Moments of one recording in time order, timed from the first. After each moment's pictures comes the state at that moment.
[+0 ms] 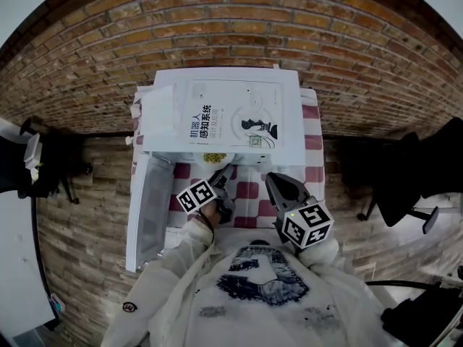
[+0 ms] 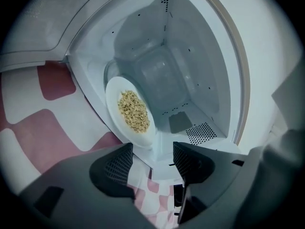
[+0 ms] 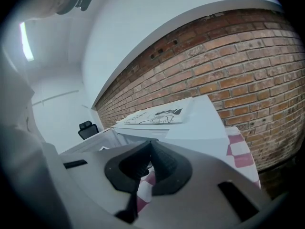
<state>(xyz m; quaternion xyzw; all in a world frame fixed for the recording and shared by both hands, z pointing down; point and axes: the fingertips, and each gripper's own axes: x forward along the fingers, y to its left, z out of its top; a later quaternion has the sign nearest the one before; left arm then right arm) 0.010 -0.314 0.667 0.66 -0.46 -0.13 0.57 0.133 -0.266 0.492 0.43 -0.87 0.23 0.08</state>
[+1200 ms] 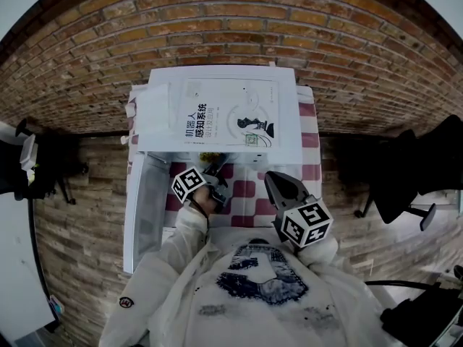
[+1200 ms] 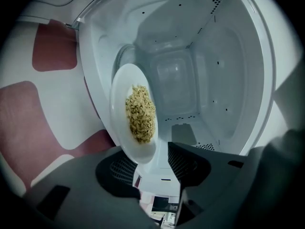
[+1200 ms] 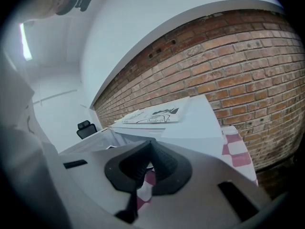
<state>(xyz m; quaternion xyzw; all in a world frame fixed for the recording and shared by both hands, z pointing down) 0.009 -0.346 0.681 0.60 -0.42 -0.21 0.65 0.139 -0.268 0.495 0.44 -0.86 0.24 0.09</state>
